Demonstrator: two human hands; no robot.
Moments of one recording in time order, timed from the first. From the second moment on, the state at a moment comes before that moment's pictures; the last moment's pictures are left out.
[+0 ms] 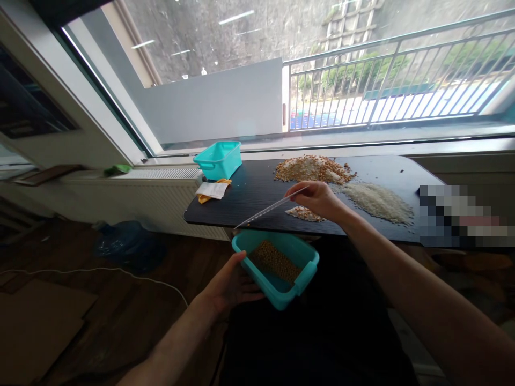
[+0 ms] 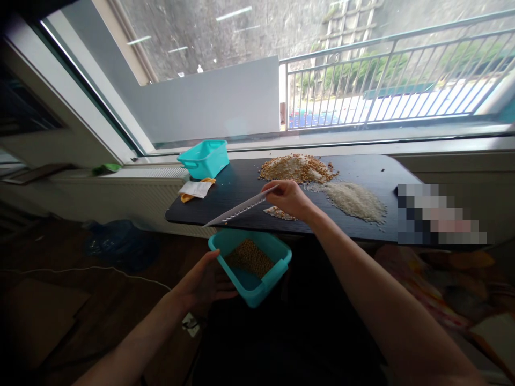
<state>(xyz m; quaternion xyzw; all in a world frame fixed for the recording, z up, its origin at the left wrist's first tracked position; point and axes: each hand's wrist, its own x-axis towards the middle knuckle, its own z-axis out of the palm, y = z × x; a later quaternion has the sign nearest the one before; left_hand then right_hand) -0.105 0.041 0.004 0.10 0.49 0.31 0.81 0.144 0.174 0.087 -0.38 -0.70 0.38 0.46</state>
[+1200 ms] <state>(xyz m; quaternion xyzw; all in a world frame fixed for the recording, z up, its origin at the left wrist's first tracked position) 0.033 0.021 0.003 0.03 0.46 0.38 0.81 0.213 0.051 0.062 -0.58 -0.56 -0.01 0.58</state>
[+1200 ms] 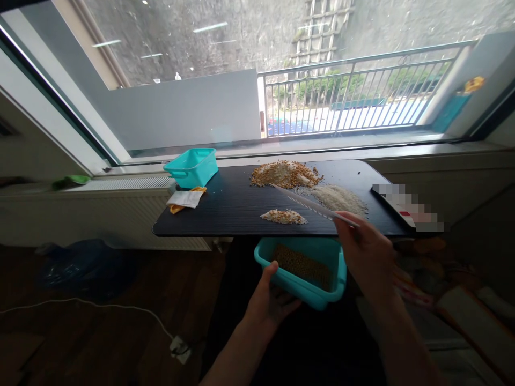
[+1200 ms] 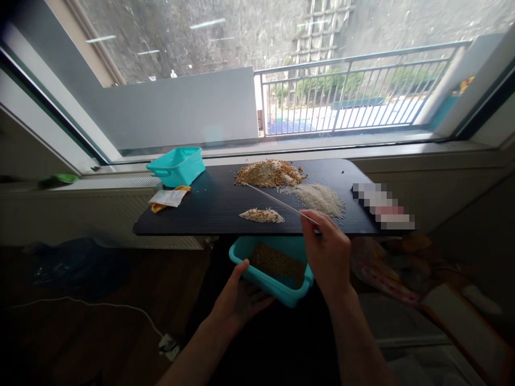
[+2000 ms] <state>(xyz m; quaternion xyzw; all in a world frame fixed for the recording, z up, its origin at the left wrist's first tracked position) 0.033 0.020 -0.042 0.02 0.40 0.45 0.80 0.226 0.009 0.062 -0.62 -0.38 0.13 0.67</state>
